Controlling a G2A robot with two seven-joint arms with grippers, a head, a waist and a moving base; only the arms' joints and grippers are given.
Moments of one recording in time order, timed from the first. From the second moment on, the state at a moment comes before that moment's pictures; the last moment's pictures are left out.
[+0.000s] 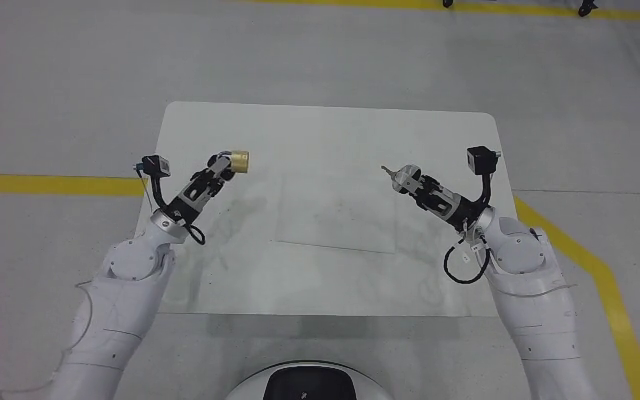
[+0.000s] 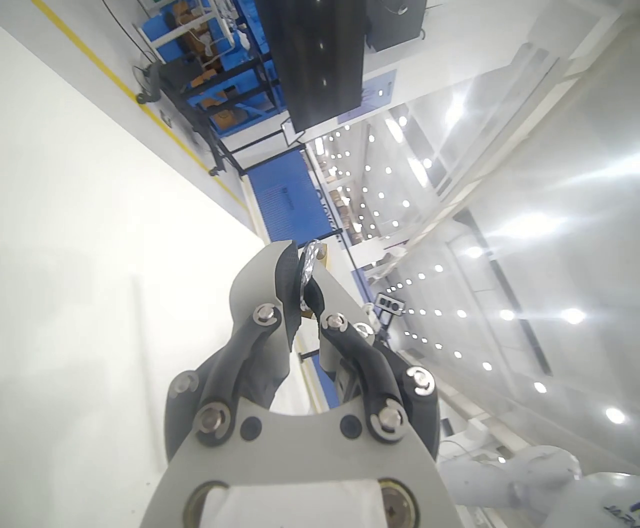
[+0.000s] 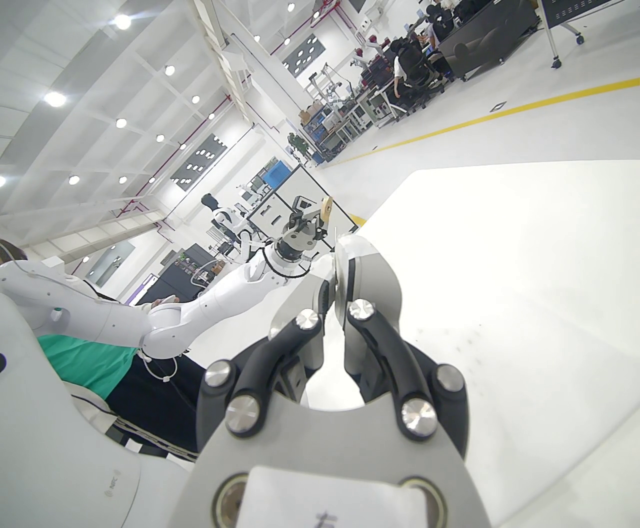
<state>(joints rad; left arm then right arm) 1.18 -1.22 -1.36 -1.29 -0.29 -0.57 -0.53 -1.21 -1.04 1.46 -1.50 0.06 -0.75 0.74</state>
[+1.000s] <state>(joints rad) 1.08 -1.27 -1.13 -1.29 -0.50 -0.52 -0.71 -1.06 -1.10 1.23 -1.38 0.06 -0.59 0.51</state>
